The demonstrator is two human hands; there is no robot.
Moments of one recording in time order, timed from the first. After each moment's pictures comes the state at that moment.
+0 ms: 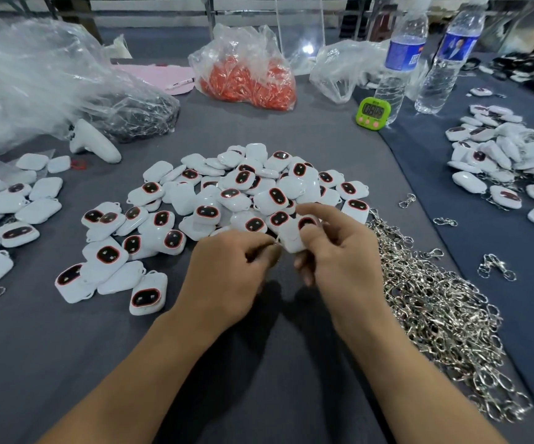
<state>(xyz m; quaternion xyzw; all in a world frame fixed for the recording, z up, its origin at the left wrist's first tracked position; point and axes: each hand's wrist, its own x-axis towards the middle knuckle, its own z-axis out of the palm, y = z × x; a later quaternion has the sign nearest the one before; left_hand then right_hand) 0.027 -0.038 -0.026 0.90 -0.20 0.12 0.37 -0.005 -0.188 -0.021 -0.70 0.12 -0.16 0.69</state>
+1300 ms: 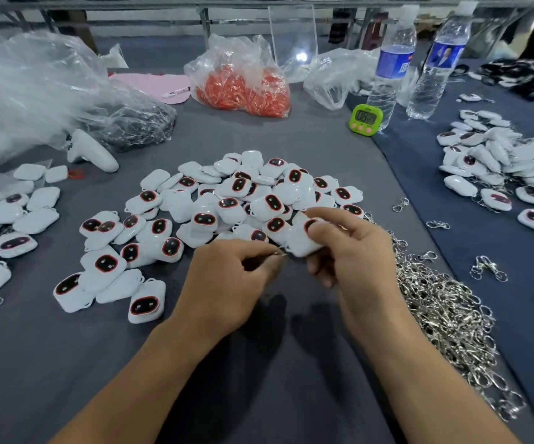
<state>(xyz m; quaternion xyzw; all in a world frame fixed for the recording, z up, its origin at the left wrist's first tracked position) 0.023 -0.040 -0.026 0.88 -0.17 0.09 0.44 -0.002 -0.202 -0.010 -0.62 0.15 -0.13 0.76</state>
